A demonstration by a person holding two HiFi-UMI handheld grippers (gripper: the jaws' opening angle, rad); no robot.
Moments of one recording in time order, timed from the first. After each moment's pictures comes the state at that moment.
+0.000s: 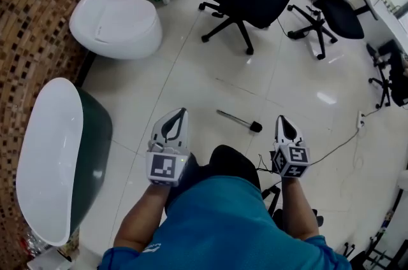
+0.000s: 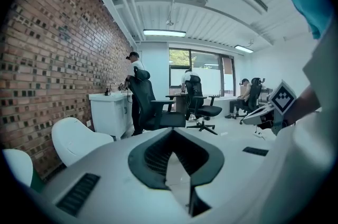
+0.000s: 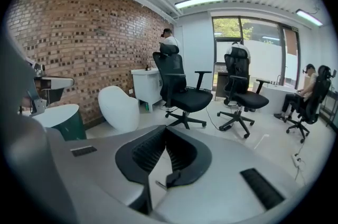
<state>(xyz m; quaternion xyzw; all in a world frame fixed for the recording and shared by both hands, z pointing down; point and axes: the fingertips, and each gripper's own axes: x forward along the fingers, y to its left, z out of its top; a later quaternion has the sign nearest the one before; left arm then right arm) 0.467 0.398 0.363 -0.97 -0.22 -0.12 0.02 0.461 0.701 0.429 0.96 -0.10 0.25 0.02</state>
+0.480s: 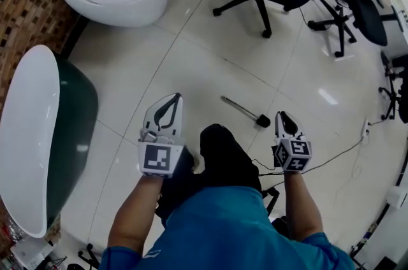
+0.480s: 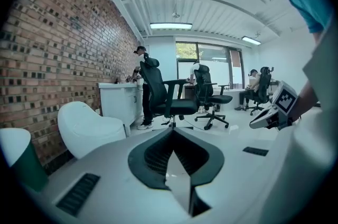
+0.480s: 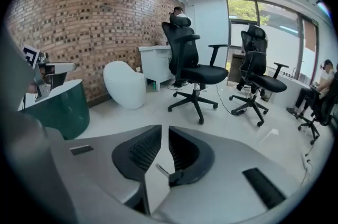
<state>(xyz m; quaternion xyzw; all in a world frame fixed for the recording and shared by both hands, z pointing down) 0.501 0.347 0.549 -0.97 -0.18 -0.13 0.02 0.495 0.675 0.646 0.93 -0.15 0.33 0.05</state>
